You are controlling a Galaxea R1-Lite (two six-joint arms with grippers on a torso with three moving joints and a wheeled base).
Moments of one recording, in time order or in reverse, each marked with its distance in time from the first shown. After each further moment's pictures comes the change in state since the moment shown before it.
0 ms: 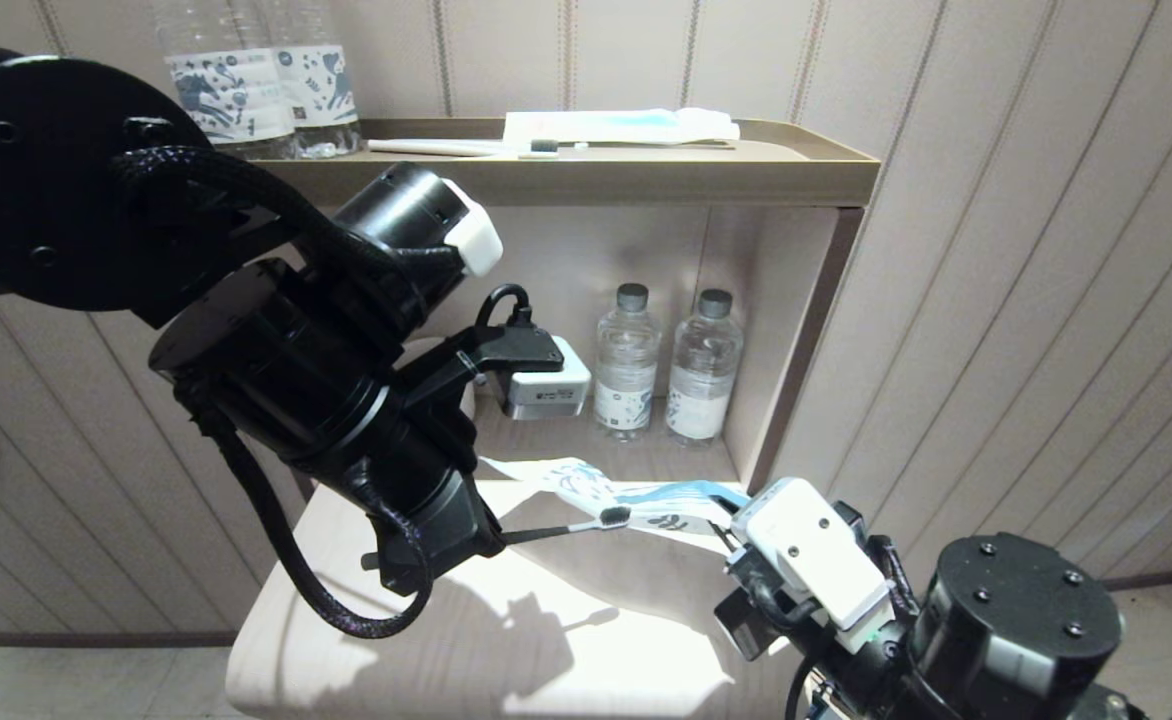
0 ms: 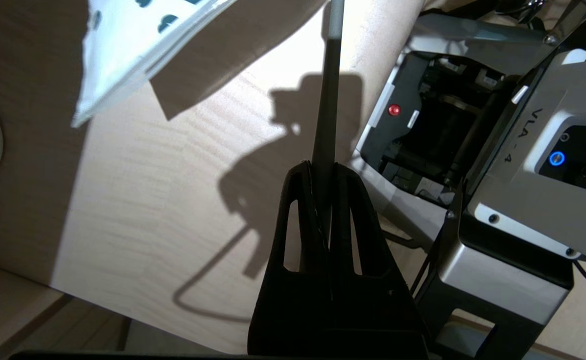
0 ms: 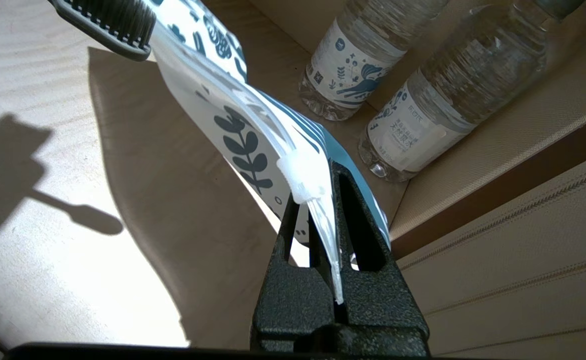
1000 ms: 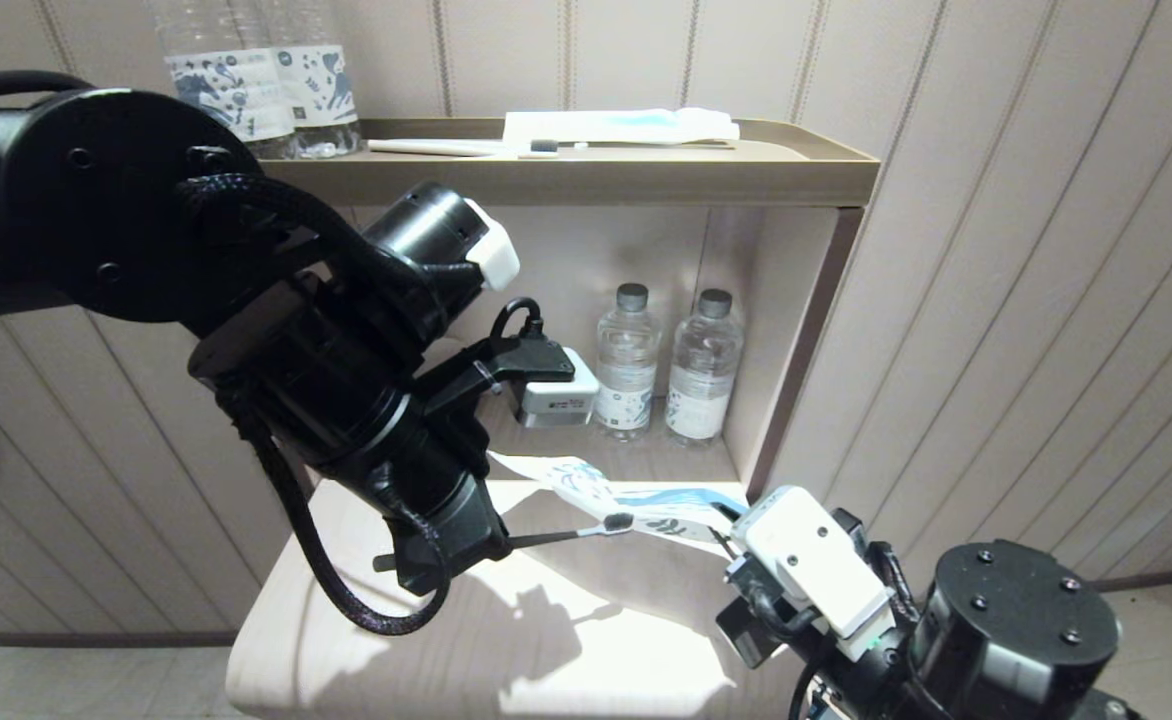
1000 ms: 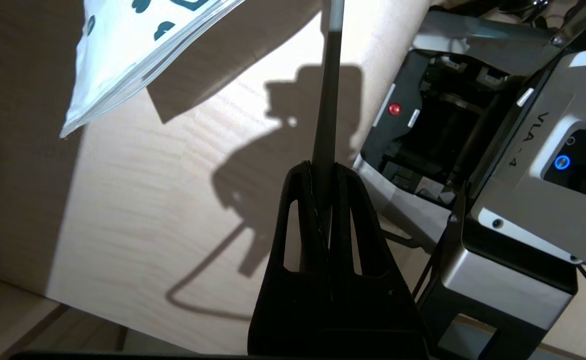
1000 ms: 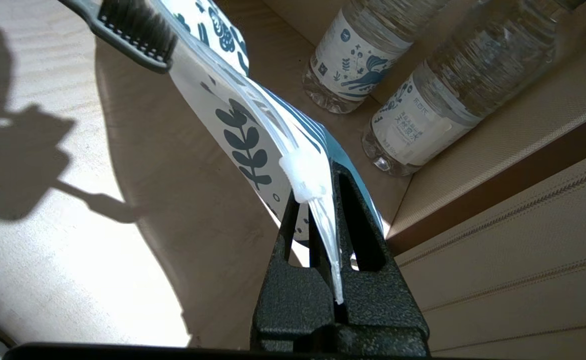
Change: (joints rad) left arm 0.000 0.032 -0.005 -0.009 0.001 -0.001; right arm 0.003 0.005 0.014 -0.004 0.000 -0.001
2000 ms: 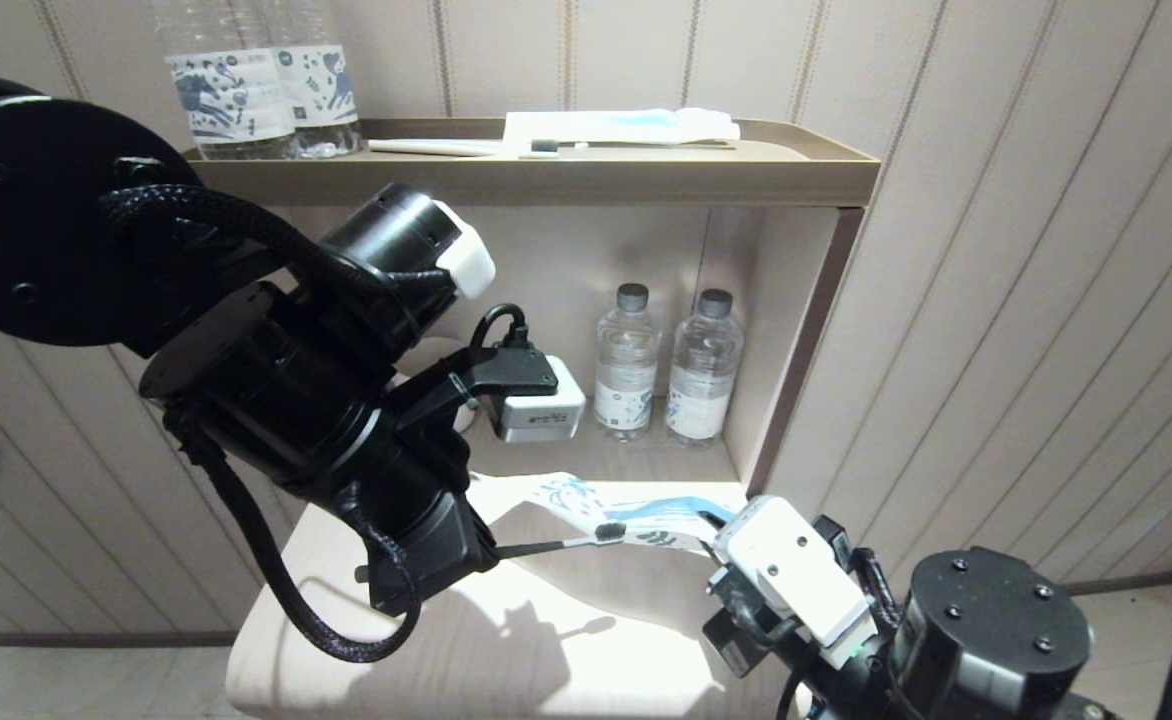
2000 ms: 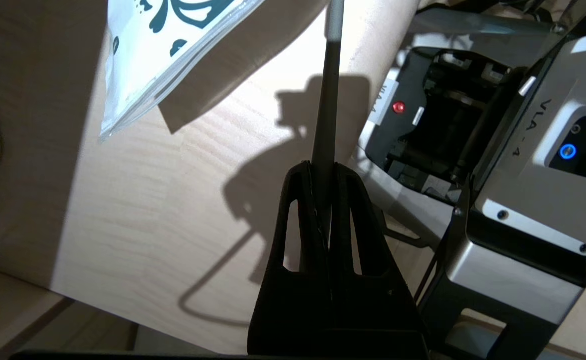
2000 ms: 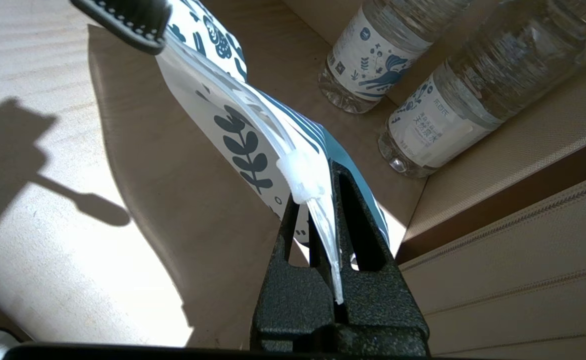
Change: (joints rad) left arm -0.003 -0.060 0.086 -0.045 0.002 0.024; right arm 0.020 0.028 -0.011 -0.001 -0.002 0.004
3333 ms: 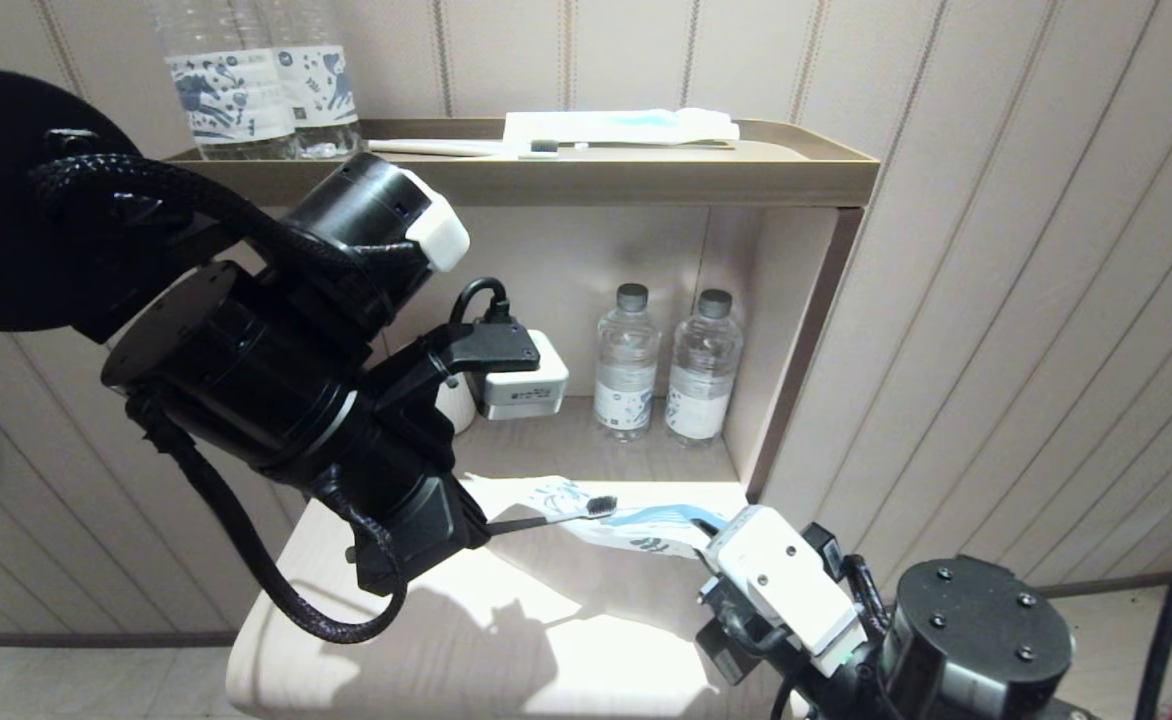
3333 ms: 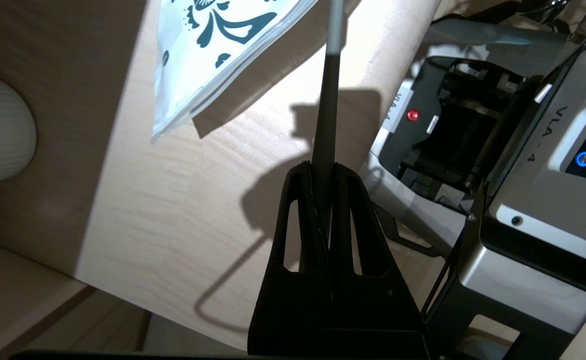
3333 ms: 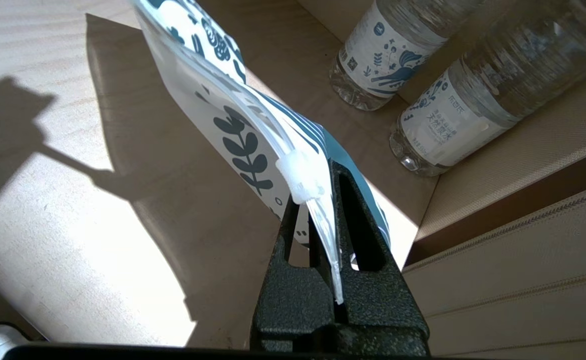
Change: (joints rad) left arm 0.017 -0.030 0.004 -0.021 0.019 0.007; right arm 0.008 0.029 0.008 -0.027 0.003 0.003
